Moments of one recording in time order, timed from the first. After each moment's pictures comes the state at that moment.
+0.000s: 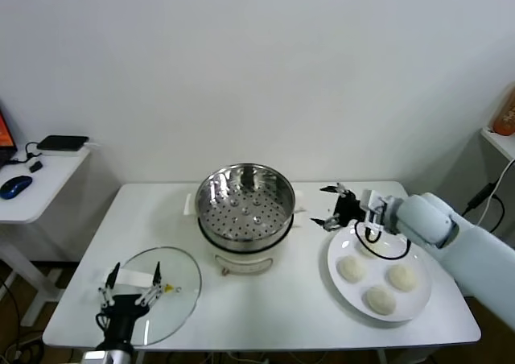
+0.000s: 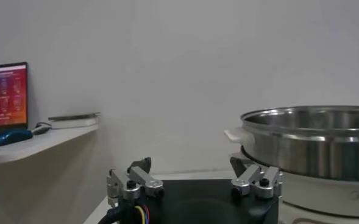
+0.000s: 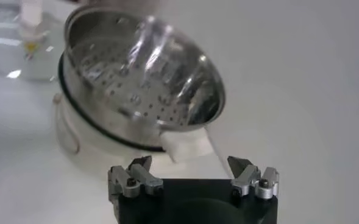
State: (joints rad) left arm 1.71 -1.59 -0.72 -2.08 0.00 -0.09 0.08; right arm -0.12 0.59 -0.59 1.56 0.27 -0.28 -0.75
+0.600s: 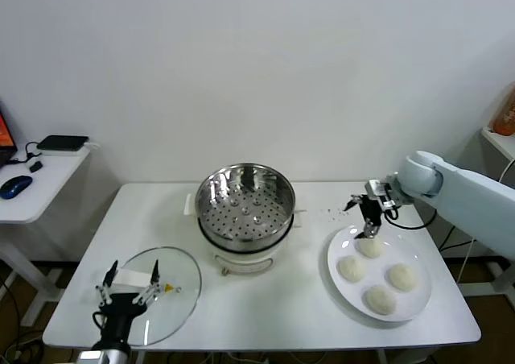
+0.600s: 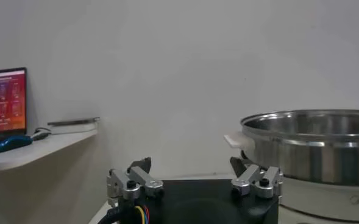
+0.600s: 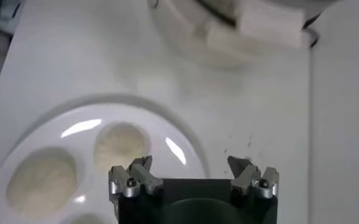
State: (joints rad) left arm 1.71 -1.57 -0.73 -2.10 -0.02 -0.08 0.09; right arm 0.29 0.72 -1.13 1.17 0.11 -0.09 -1.07
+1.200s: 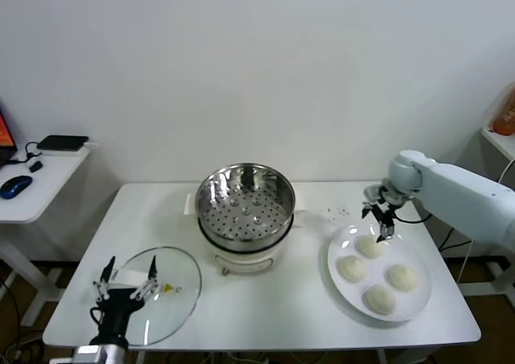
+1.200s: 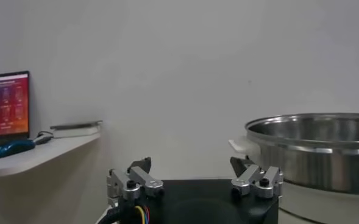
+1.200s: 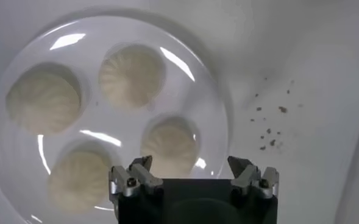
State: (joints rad) left arm 1.70 -1.57 -0.75 -2.10 -0.02 -0.07 0.09; right arm 0.24 0.84 -1.17 0.97 -0.03 -0.02 -1.12
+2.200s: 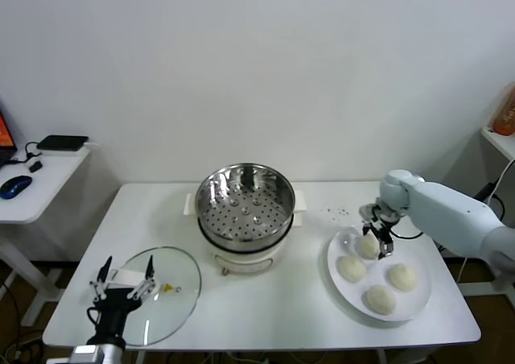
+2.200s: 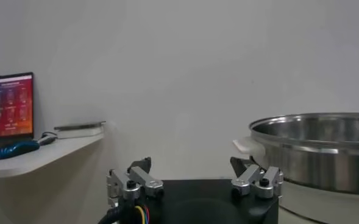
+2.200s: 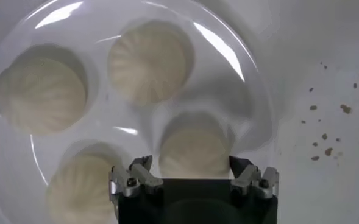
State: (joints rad) left arm 1.69 -1.57 -0.76 -2.11 -0.02 -0.06 0.09; right arm 0.15 0.90 -1.11 0.88 -0.10 0.00 -1.12
